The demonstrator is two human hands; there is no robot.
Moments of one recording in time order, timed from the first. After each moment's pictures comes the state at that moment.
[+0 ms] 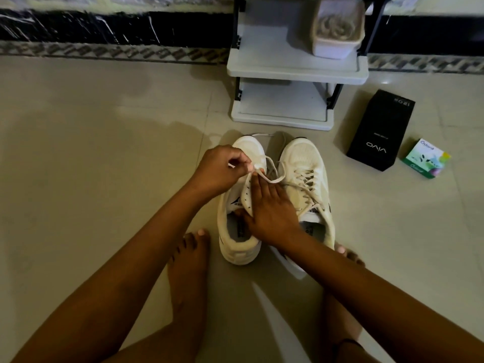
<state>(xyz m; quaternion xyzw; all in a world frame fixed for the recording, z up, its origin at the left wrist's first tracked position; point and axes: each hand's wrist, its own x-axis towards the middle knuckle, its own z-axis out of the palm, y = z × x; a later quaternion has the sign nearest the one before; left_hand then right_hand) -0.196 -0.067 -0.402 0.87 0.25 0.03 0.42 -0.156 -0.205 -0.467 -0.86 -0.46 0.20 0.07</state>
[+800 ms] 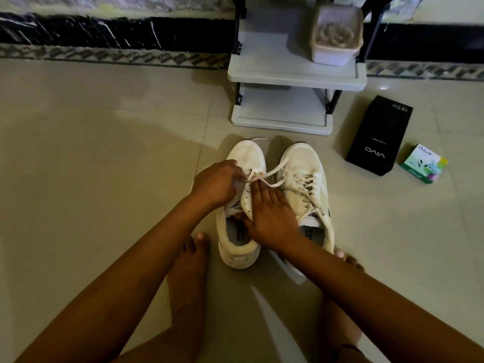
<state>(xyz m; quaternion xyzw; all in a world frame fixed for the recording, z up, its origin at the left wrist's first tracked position) -0.196 -0.062 -0.425 0.94 0.24 -0.11 0.22 -0.156 -0.205 -0.466 -0.86 -0.46 0.20 0.06</state>
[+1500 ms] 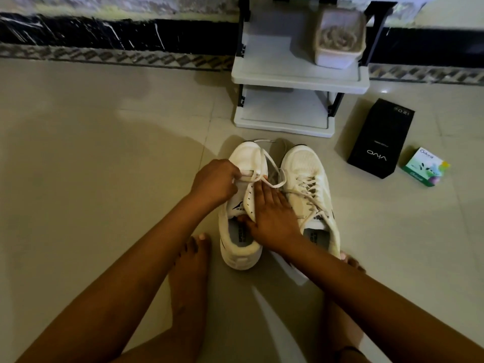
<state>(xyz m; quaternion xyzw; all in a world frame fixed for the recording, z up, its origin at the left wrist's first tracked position) -0.197 -0.052 -0.432 0.94 0.25 -0.08 0.21 -0.158 -0.205 -0.466 -0.87 -0.44 0.22 0.09</state>
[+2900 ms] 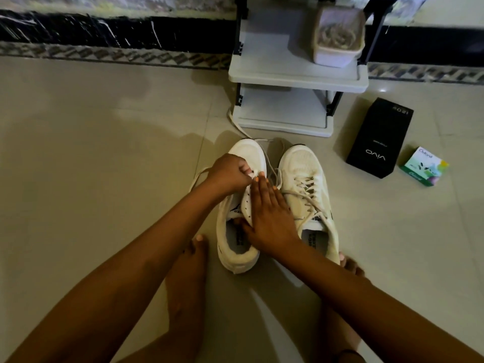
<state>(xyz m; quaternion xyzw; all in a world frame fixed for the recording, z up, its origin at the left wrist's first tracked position) -0.171 -0.067 -0.428 0.87 0.33 -0.07 0.35 -0.160 -0.207 -0.468 -0.87 -0.46 0.18 0.10</state>
